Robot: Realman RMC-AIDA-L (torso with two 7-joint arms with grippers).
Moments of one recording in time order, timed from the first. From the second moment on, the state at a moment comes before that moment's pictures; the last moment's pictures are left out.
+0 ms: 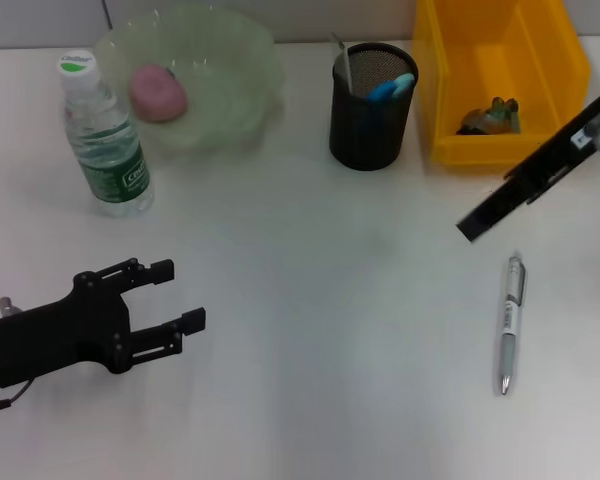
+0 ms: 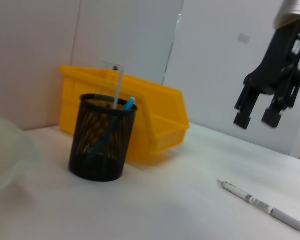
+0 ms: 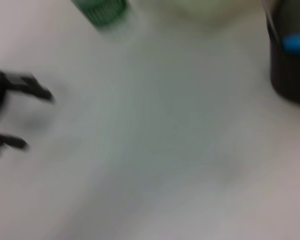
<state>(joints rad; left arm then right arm) -0.32 -2.05 0.65 0.44 1.93 1.59 -1.02 0.88 1.97 -1.07 -1.10 -2.51 -1.86 2.56</state>
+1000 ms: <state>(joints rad) -0.33 -2.05 0.65 0.44 1.92 1.60 -1.00 0.92 2.09 -1.28 -0.95 -2.85 -1.75 2.73</state>
